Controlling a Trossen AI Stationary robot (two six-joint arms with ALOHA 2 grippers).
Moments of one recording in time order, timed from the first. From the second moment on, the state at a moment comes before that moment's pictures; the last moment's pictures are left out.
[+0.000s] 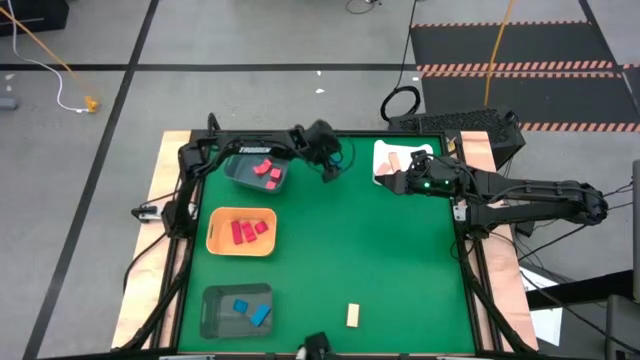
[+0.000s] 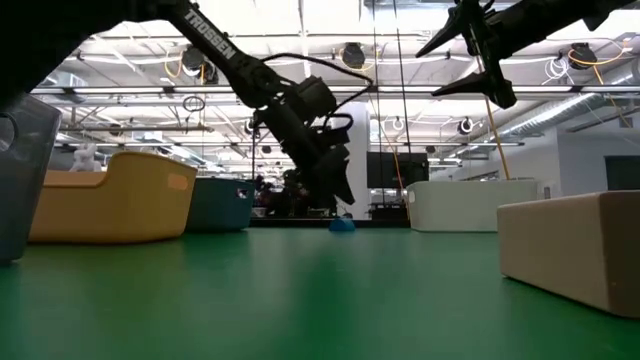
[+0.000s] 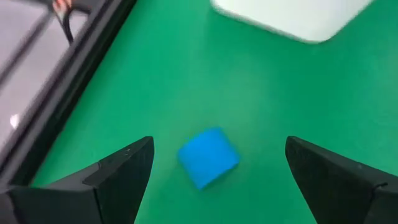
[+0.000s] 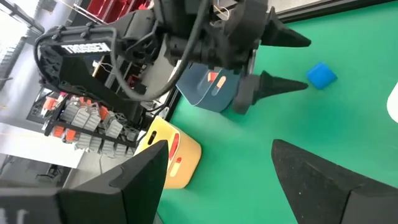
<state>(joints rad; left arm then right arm) 0.47 2.10 1.48 -0.21 0.10 0.13 -0.18 0.82 0.61 -0.16 0.16 1.05</state>
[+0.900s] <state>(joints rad) 0.47 2.16 1.48 -0.29 0.09 0.29 -0.18 0.82 0.61 -0.16 0.16 1.05</state>
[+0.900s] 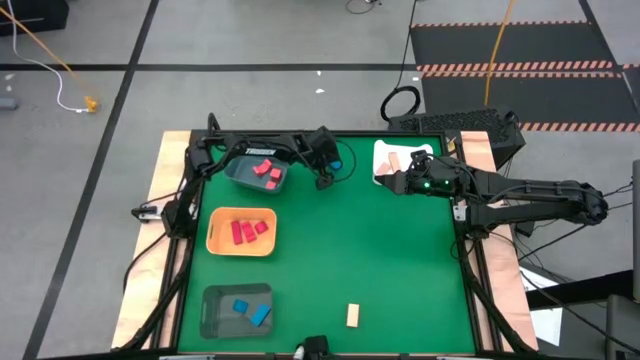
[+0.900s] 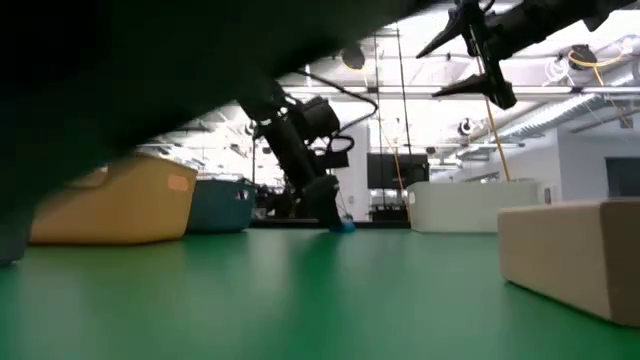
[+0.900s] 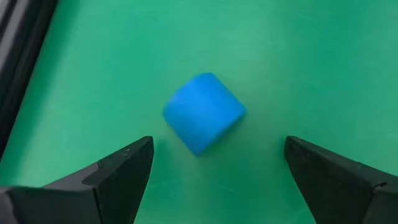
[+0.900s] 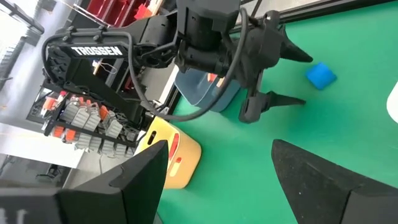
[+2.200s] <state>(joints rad) 0.28 1.63 1.73 -1.01 0.04 0.00 -0.18 0.82 0.61 -0.15 0.16 1.05</state>
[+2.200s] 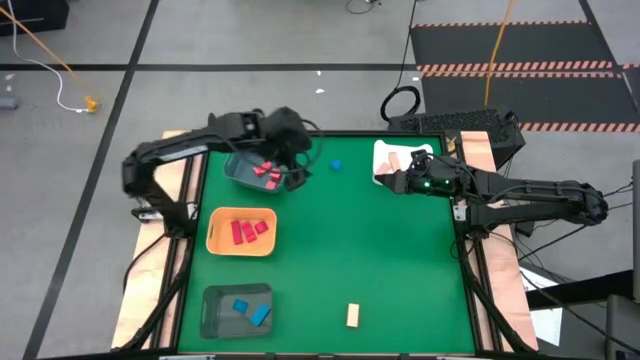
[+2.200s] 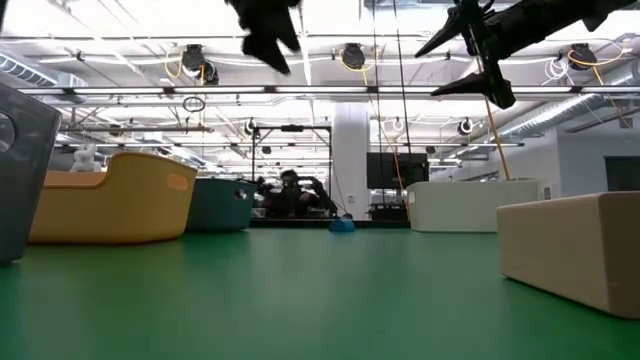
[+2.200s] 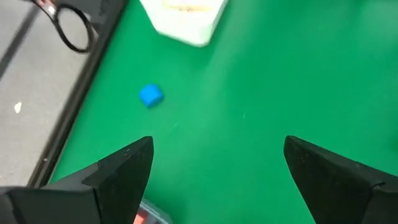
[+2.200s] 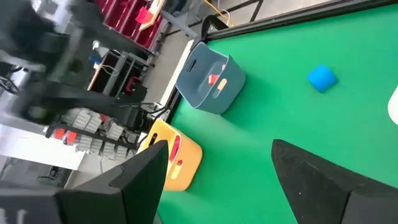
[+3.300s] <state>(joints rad) -0.08 1.34 1.73 -1.43 -0.18 -0.23 -0.22 1.12 0.61 0.46 0.26 0.93</state>
